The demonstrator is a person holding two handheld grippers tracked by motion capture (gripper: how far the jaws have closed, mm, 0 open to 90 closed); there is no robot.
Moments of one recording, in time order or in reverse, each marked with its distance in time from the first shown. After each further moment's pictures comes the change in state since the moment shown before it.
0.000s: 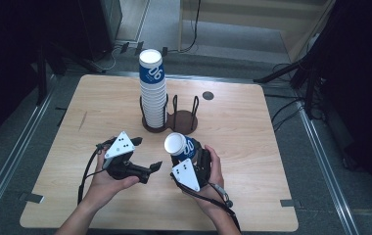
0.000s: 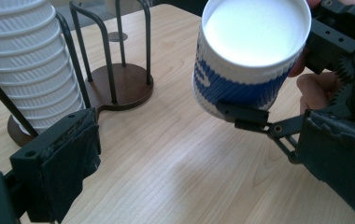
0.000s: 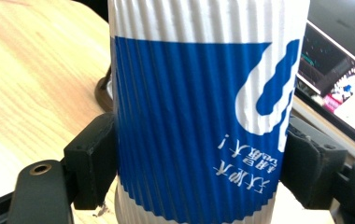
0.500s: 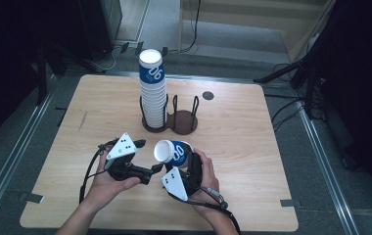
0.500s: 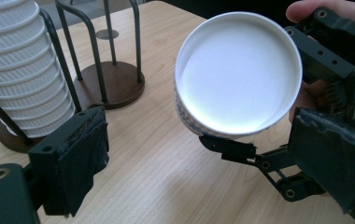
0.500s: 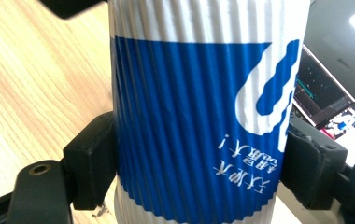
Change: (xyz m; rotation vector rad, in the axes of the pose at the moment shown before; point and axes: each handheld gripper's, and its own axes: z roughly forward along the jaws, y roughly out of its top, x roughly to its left) left arm -0.005 0.001 0.001 0.014 -0.025 0.010; right arm 0.021 0.003 -0.003 -0.041 0.027 -0.168
